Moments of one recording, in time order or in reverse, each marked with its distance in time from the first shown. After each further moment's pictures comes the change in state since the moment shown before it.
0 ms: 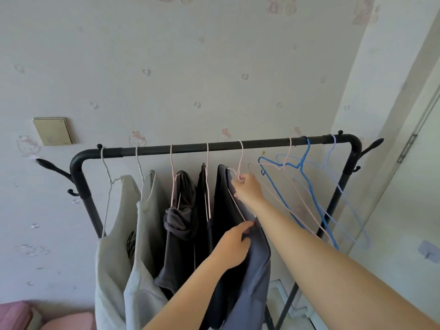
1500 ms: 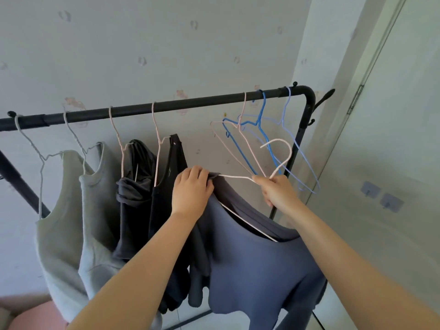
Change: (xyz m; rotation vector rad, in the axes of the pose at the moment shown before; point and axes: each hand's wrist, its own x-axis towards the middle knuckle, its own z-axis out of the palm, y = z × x) left_hand 0.037 -0.010 0.005 0.787 0.602 0.387; right_hand -0.106 0.094 -0.119 0.094 0.068 0.103
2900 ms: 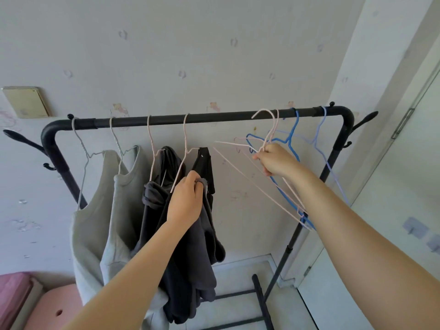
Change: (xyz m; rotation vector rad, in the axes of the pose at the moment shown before) left_hand -0.005 -0.033 -0.046 -0.442 -0.032 -0.427; right_hand 0.076 -0.097 0.020 -0.320 -0.182 -0.129
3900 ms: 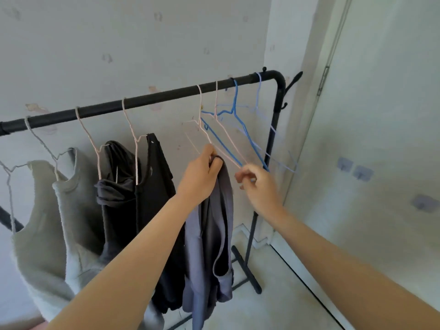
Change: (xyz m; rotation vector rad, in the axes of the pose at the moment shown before) left_hand -0.017 0.096 0.029 -0.216 -0.403 0.262; right_hand -0.117 0.098 0.054 0.217 0.454 -0.234
